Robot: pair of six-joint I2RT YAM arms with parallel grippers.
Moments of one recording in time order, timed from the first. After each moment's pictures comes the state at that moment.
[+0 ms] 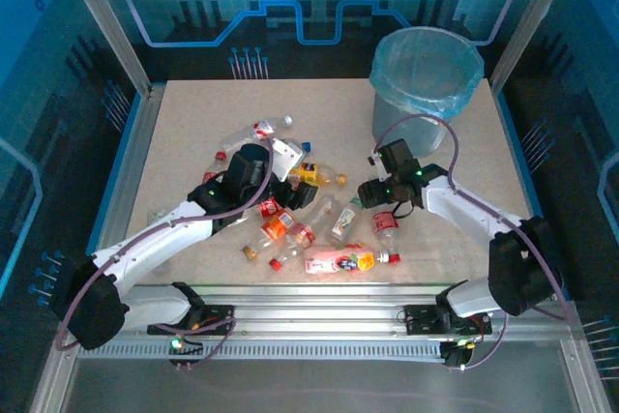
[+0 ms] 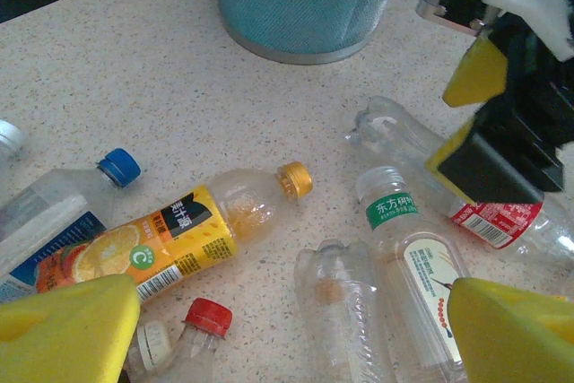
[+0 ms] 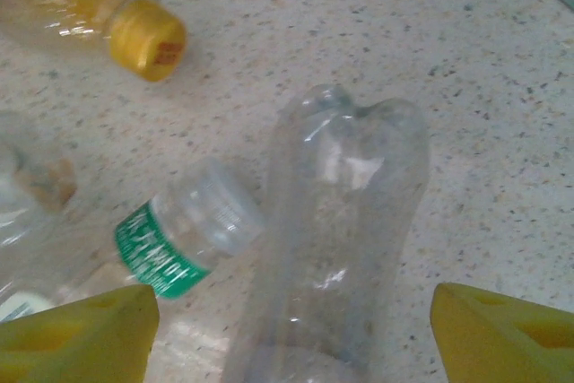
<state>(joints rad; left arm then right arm) -0.62 1.22 0.87 -0.19 0.11 -0.01 0.43 1.43 0.93 -0.57 0.04 0.12</state>
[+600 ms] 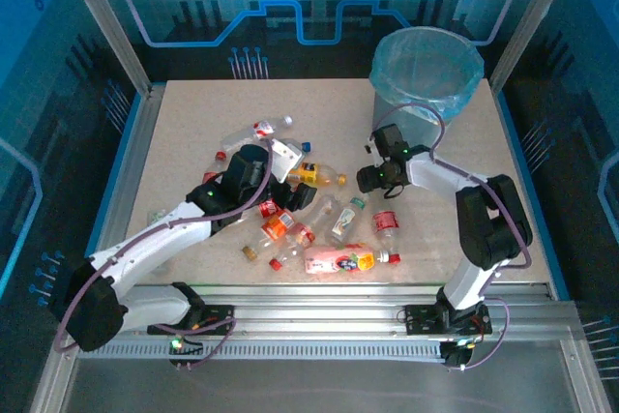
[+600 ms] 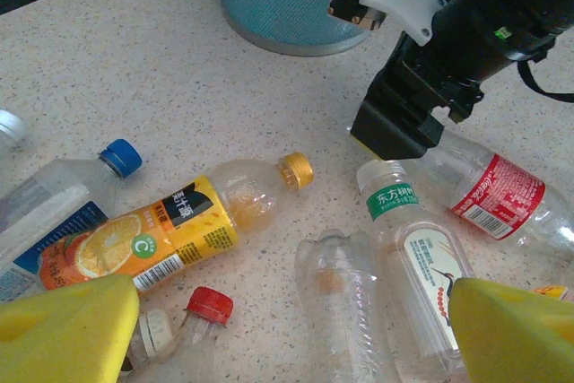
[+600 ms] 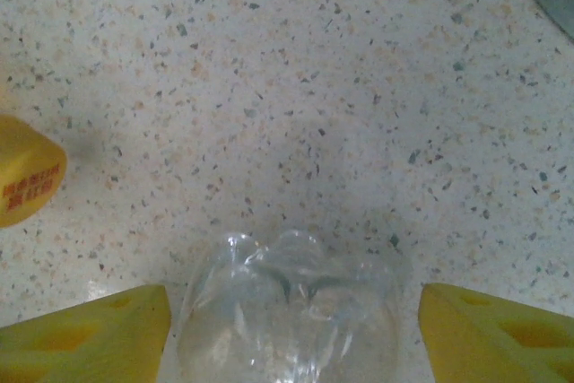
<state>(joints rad) -0.62 1.20 0.87 -0.22 0.11 -0.01 0.36 1.72 1.10 -0.53 0.02 0.11</state>
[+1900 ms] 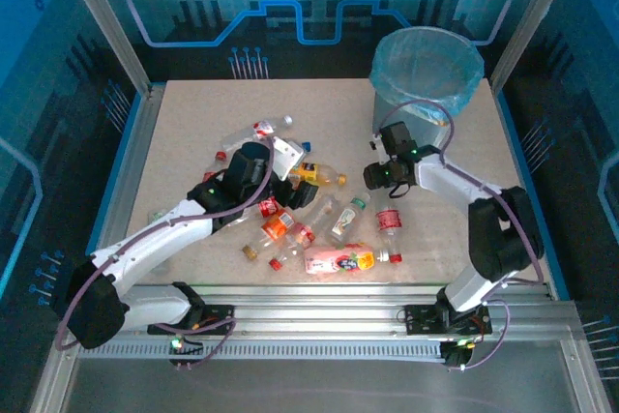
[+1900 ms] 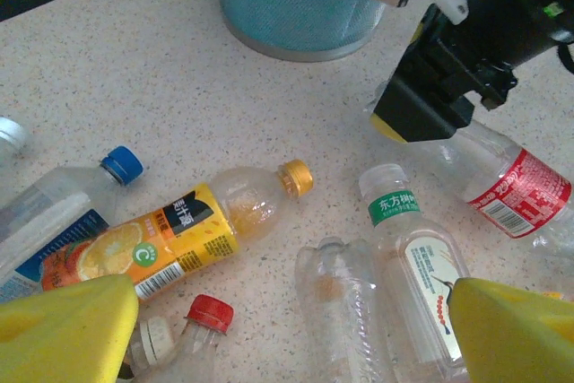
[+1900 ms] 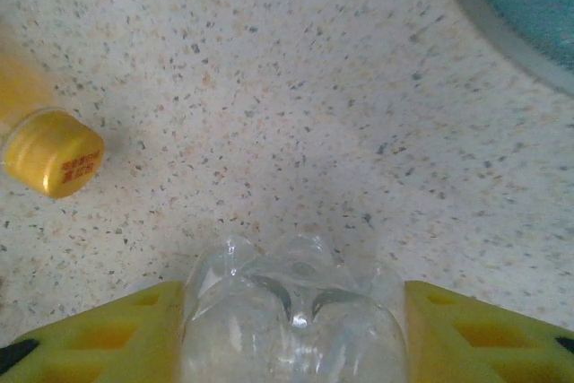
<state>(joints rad) -0.63 1.22 0.91 -0.23 0.10 -0.01 0.35 1.59 1.06 -0.55 0.02 0.10</state>
